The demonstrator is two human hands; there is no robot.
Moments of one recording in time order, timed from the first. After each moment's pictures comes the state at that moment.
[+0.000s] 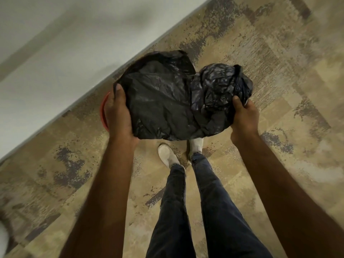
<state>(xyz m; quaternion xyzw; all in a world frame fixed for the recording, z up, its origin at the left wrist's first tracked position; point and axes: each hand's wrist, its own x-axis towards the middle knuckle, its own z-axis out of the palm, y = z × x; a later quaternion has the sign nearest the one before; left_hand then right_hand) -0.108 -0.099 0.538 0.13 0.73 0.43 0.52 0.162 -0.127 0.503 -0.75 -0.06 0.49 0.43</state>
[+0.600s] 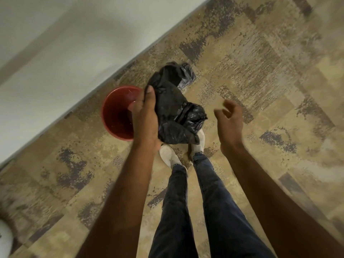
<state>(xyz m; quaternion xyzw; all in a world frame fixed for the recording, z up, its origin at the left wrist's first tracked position) -0.056 -0.112 0.549 0.13 0.66 0.43 0.60 0.137 -0.159 0.484 -0.79 -0.22 0.47 0.33</state>
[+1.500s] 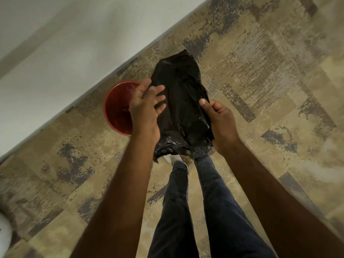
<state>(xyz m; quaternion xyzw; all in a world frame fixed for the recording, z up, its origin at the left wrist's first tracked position) -0.077 -0.116 0.524 0.12 0.68 0.42 0.59 0.103 -0.158 0.511 -0.62 -0.19 0.64 0.41</state>
